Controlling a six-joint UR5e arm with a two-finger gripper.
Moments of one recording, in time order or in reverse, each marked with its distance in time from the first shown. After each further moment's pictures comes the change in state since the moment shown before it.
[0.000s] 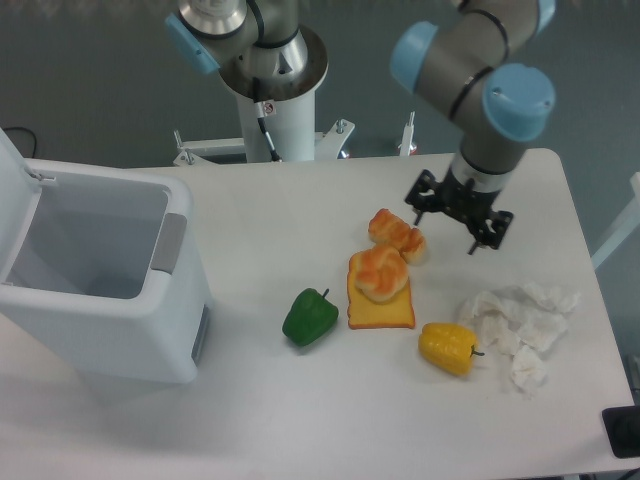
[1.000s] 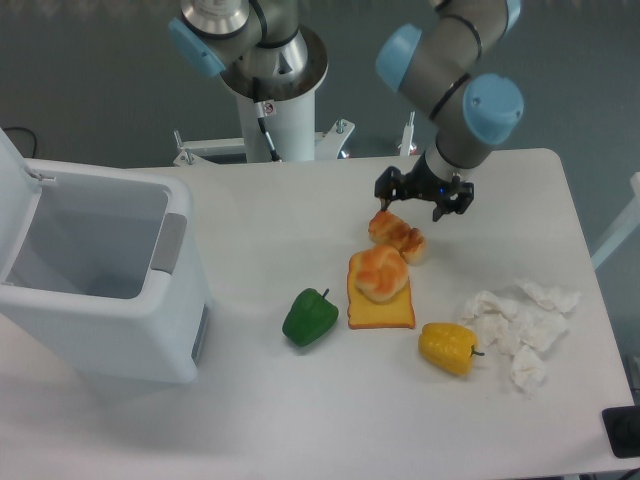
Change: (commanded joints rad) arm 0.077 -0.138 -0.144 0.175 0.009 -0.463
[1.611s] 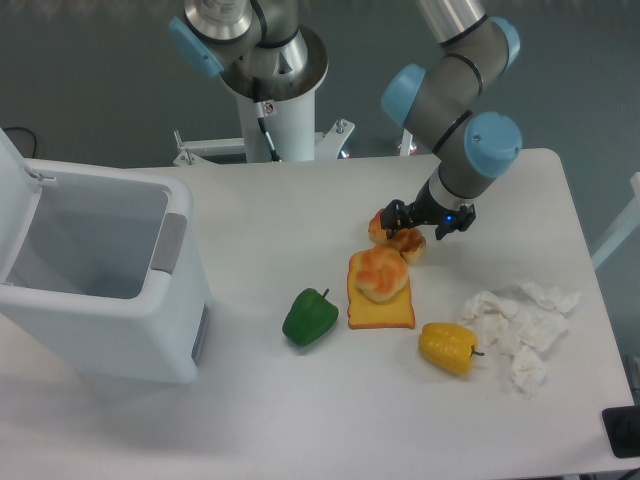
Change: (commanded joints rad) arm -0.008 -0.019 0.011 0.002 0.000 -0.049
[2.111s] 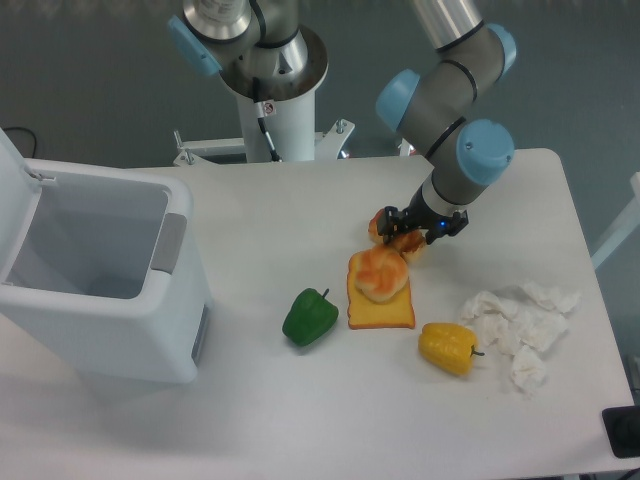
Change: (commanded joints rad) arm -0.022 -0.003 0.002 0.002 0.000 -0.002
